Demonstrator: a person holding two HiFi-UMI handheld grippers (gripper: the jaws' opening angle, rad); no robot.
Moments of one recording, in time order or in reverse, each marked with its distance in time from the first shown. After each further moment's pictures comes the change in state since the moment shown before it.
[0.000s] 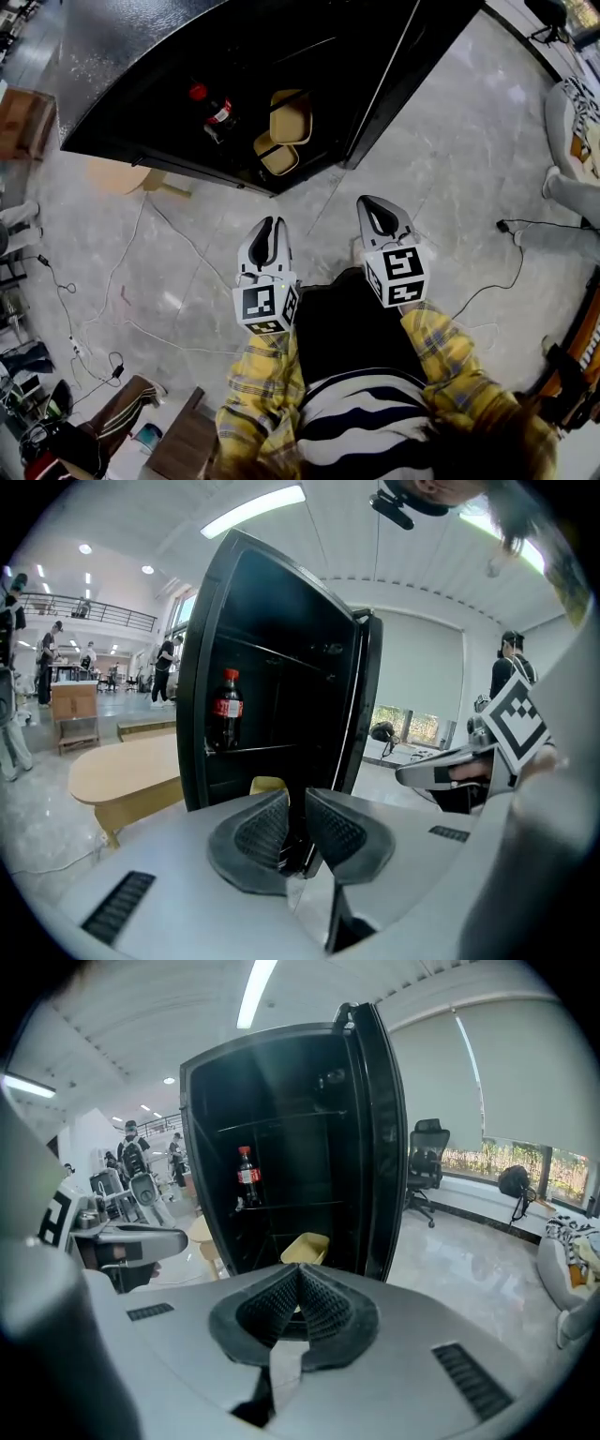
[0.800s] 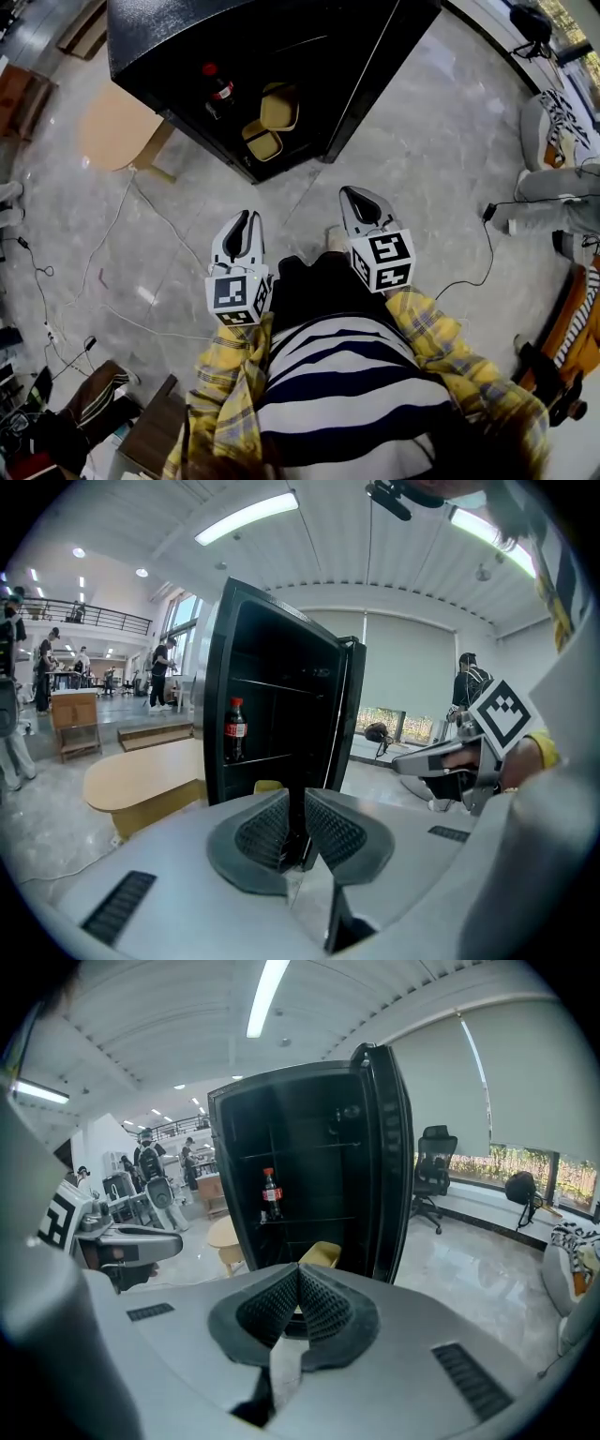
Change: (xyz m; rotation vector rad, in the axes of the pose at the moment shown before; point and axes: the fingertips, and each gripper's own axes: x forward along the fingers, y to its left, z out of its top) left arm -0.070 -0.007 0.022 0.021 0.000 -0.019; right arm -0.057 0.023 0.023 -0.017 -0.017 0.053
